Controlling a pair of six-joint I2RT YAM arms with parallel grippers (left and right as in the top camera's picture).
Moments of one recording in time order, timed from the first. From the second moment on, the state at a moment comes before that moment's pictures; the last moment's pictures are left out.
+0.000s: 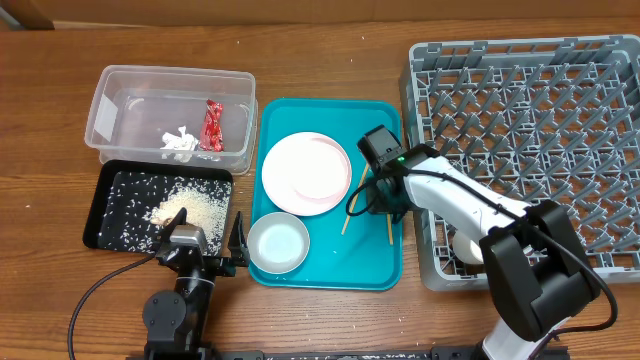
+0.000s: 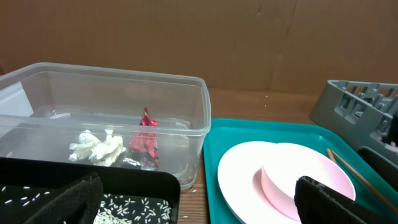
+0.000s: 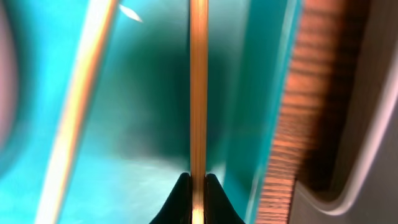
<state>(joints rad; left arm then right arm) -0.03 0.02 0.01 -0.07 0.09 -0.13 0.53 1.85 1.16 -0.76 0.09 0.48</state>
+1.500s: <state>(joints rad) -0.03 0.02 0.01 -0.07 0.09 -0.13 0.49 1.68 1.31 -0.73 -0.04 0.53</state>
